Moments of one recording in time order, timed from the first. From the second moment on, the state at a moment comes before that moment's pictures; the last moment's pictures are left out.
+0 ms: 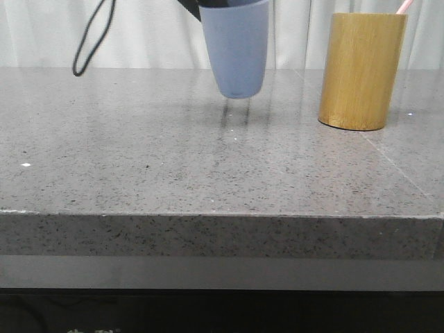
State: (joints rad) left arm -0.57 2.08 -2.21 -0.08 1.14 0.15; right arm 0.06 0.55 -0.70 0.09 0.73 -0.07
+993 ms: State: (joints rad) left arm -0.58 2.12 -2.26 -0.08 1.20 0.15; right arm 0.06 0.55 -0.70 0.09 0.74 -0.07
